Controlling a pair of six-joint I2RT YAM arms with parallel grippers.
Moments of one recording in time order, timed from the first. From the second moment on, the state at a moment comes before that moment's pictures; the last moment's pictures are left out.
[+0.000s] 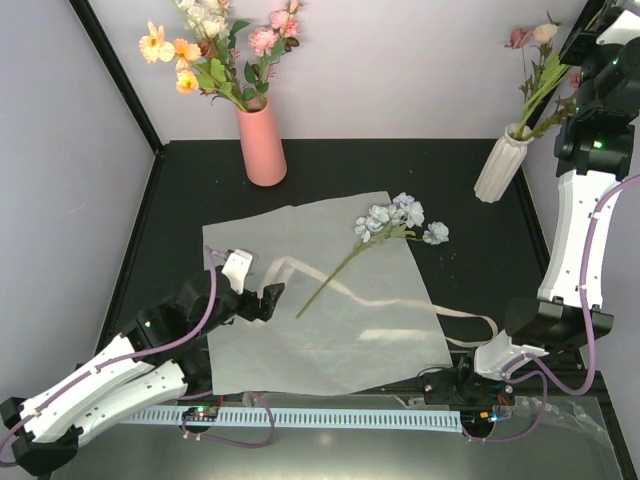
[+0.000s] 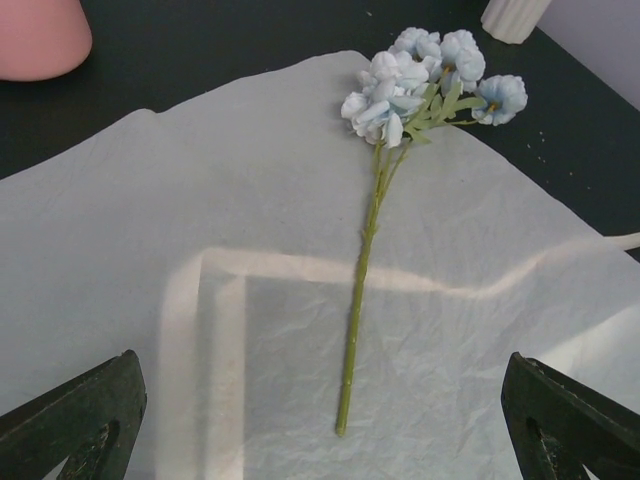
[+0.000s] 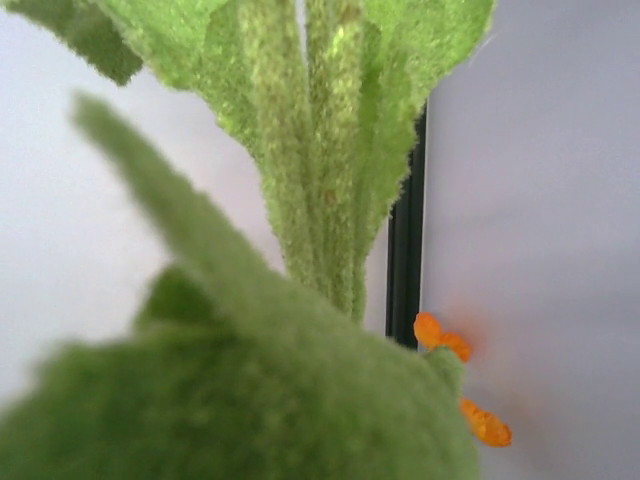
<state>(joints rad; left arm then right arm) -0.89 0.53 0.64 -0.65 -0.23 -0.41 -0.23 1.58 2.06 -0.15 0.03 -0.01</state>
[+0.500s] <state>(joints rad) -0.89 0.56 0.64 -0.65 -0.23 -0.42 -0.28 1.70 2.05 -0.14 0.03 0.01</state>
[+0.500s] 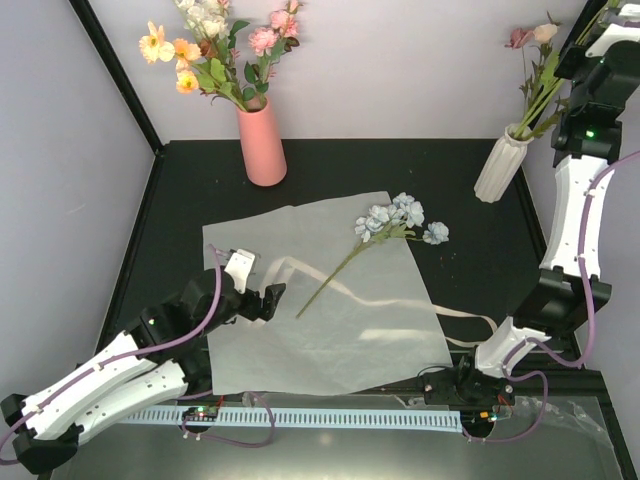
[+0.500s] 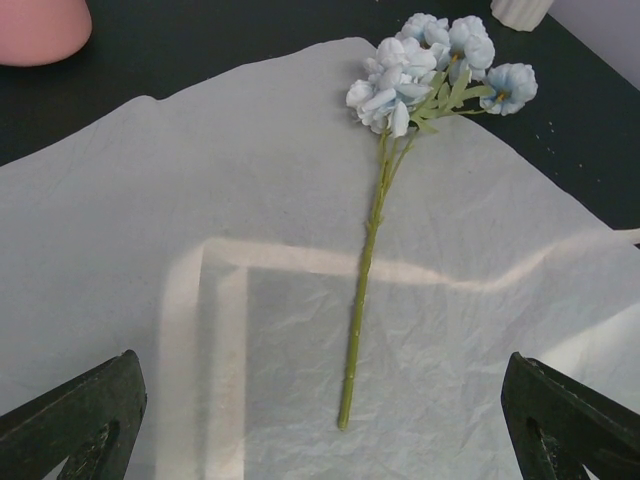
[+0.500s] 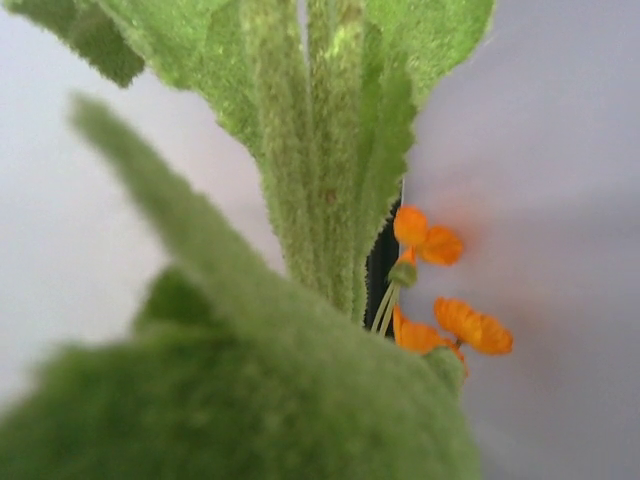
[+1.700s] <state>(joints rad) -0.89 0.58 0.64 -0.65 -0.24 -0.42 -0.28 1.92 1.84 -0.16 -0.03 0.14</state>
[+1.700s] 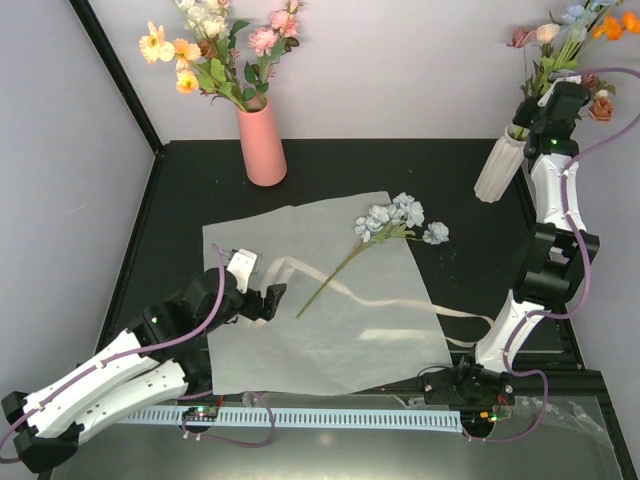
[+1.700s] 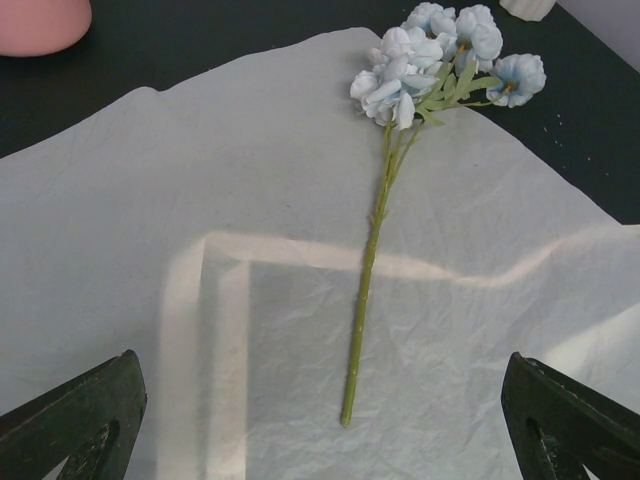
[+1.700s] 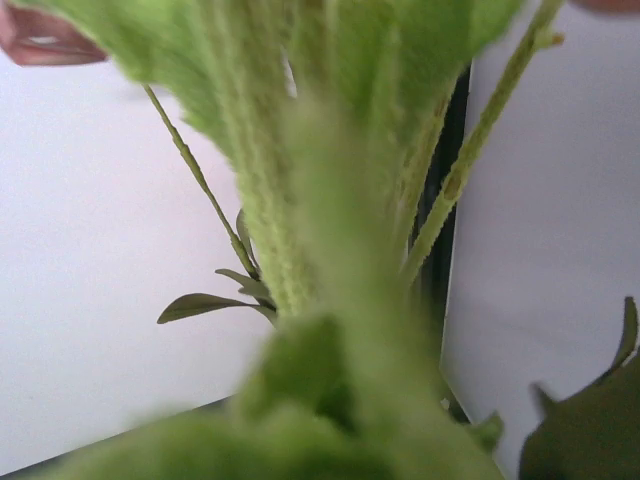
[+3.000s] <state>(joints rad) -0.88 1.27 1.02 -0.77 -0.03 -0.24 -0.28 1.26 1.55 -0.54 -0.26 0.38</state>
